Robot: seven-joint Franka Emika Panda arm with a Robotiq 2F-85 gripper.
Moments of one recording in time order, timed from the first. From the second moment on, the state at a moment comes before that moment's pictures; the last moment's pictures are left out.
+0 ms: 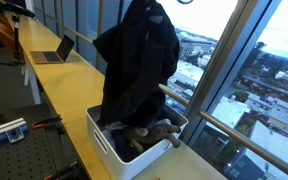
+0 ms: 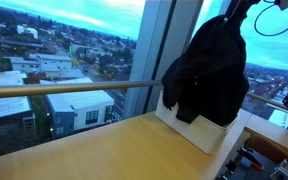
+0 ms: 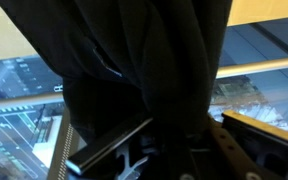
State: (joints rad) arm -0.01 -0.14 -0.02 -1.84 0.13 2.10 -0.07
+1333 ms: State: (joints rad) arm 0.35 0.12 0.36 -1.10 -0.27 1.84 0.13
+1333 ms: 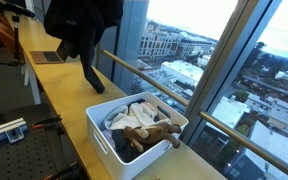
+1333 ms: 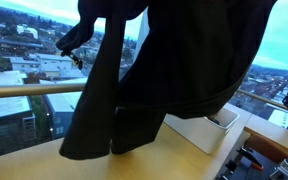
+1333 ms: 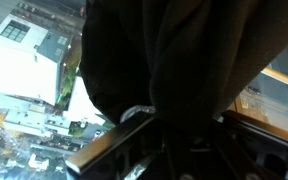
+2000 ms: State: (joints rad) arm 0.24 0.21 0.34 -1.36 -0.16 1.95 0.13
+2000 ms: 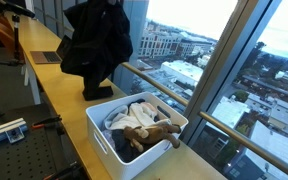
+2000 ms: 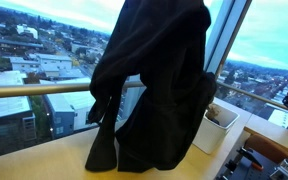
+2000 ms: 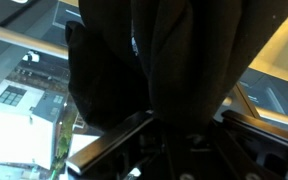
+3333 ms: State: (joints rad) arm 0.27 0.23 0.29 -1.98 -0.11 2.40 0.14
